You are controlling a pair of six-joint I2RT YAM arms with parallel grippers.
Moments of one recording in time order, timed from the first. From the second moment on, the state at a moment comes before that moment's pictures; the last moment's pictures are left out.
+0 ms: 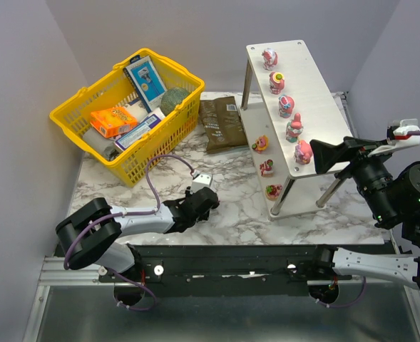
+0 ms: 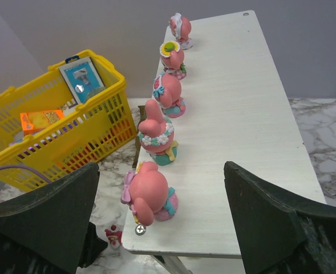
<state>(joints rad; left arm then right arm) -1.00 1.41 0.57 -0.04 -0.46 -0.61 1.16 0.72 1.42 -0.65 0.91 0.16</state>
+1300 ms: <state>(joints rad) -0.90 1.52 0.62 0.10 -0.37 -0.60 1.16 0.71 1.42 -0.68 0.91 0.18</state>
